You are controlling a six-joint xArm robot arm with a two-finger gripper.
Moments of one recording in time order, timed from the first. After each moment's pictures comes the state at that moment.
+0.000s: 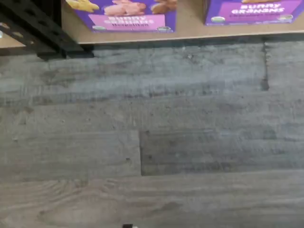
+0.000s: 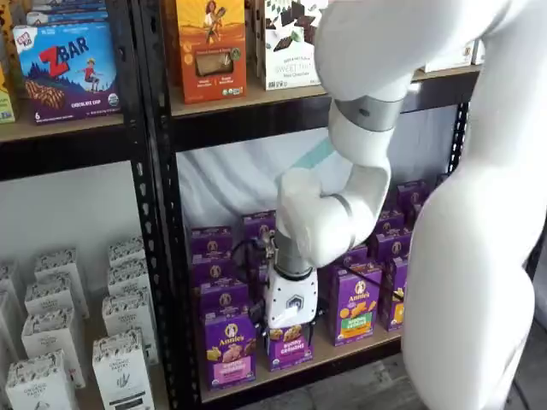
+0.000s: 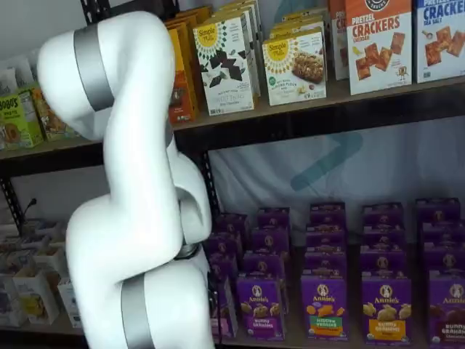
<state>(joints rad) 0.46 0.09 -0.38 0.10 0.22 0.37</state>
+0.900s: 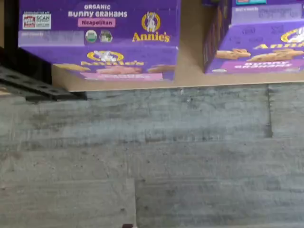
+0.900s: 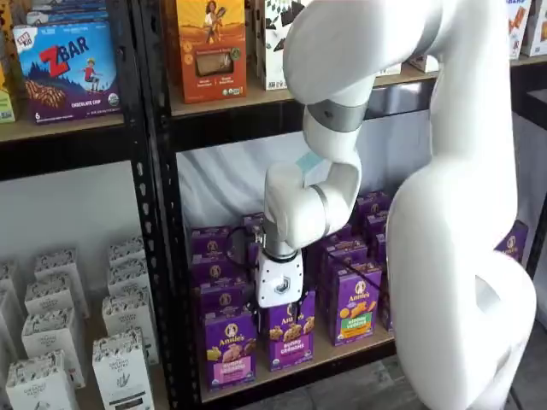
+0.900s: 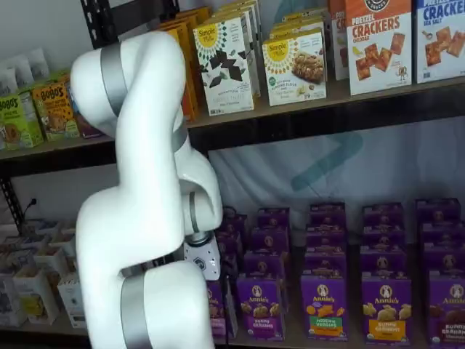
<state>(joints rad) 0.37 0.36 -0.67 0.09 0.25 0.29</state>
